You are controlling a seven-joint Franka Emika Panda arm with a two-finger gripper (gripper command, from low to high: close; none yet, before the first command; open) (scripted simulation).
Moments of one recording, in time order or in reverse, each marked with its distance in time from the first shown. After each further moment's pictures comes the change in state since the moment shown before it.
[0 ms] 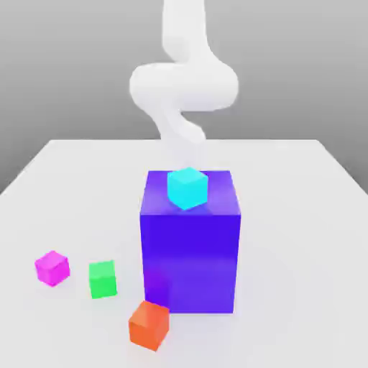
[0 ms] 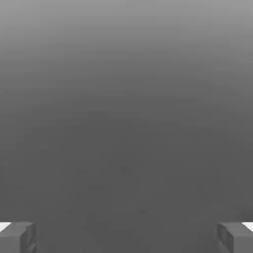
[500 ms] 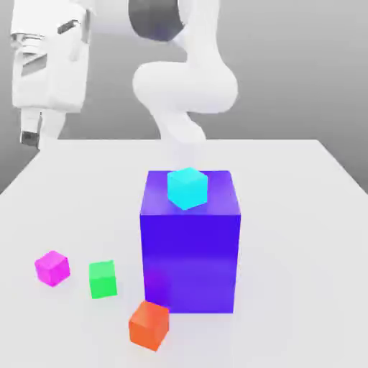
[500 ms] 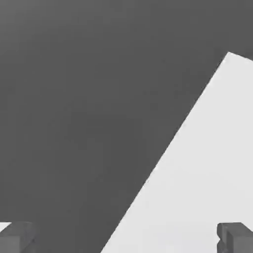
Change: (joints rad) arm -0.393 0.424 0.015 -0.215 -0.041 0.256 0.678
